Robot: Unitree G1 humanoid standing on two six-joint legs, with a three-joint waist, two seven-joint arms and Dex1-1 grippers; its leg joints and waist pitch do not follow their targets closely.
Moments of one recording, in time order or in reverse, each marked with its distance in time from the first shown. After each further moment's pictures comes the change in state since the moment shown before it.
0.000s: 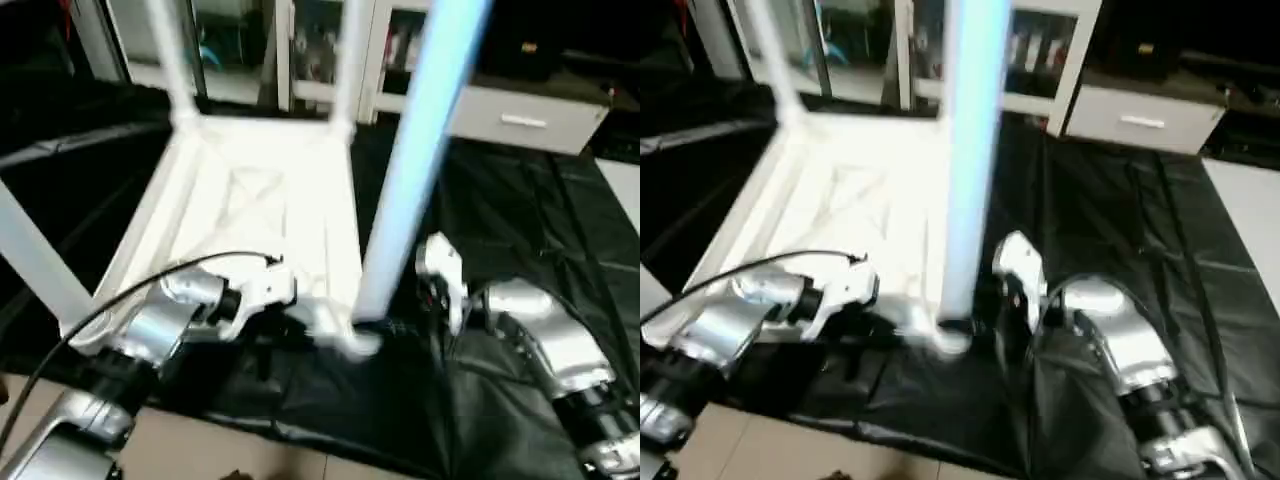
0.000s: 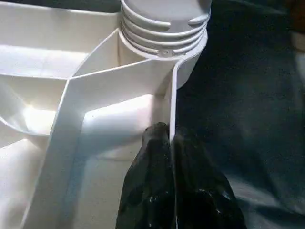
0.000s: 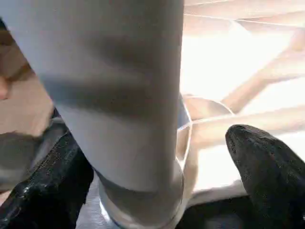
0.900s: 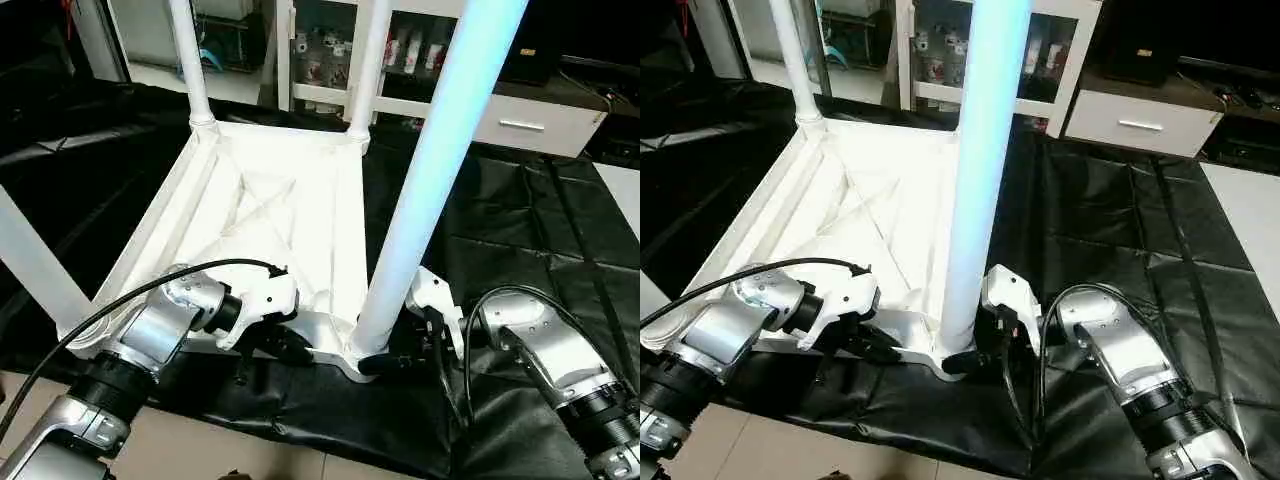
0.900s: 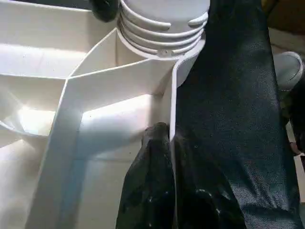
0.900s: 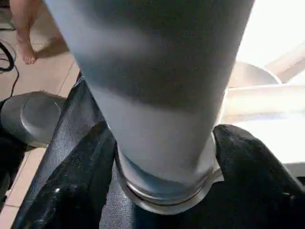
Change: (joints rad) left arm 0.014 0.007 -0.009 -0.037 0.001 0.028 -0.015; right arm 0.013 -0.035 0.080 0.002 -0.063 -0.009 0.062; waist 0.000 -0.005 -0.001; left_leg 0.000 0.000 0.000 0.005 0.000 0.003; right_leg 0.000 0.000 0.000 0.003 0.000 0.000
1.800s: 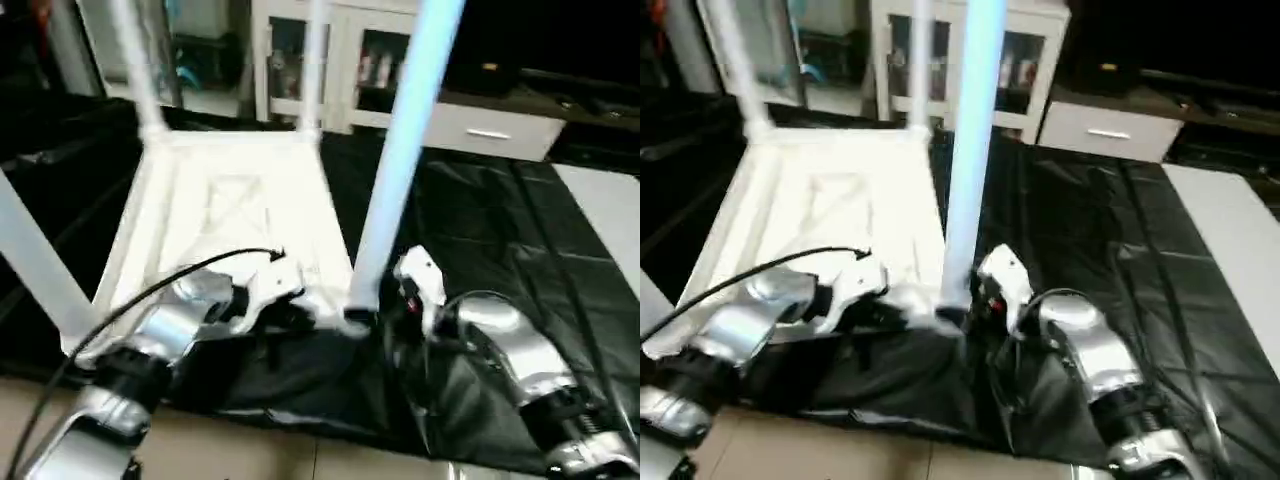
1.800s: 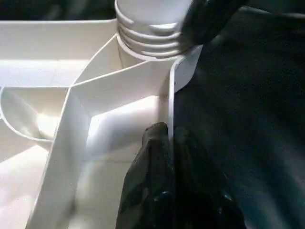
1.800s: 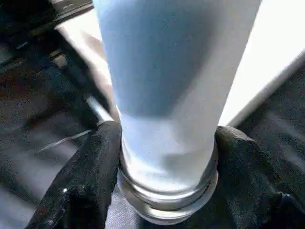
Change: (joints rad) left arm -0.059 -0.118 0.053 0.175 0.077 -0.030 0.310; right arm -0.015 0.222 -0.136 0.202 -0.037 -0.005 -0.448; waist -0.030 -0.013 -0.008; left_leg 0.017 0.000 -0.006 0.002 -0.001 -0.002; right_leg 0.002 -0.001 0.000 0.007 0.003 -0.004
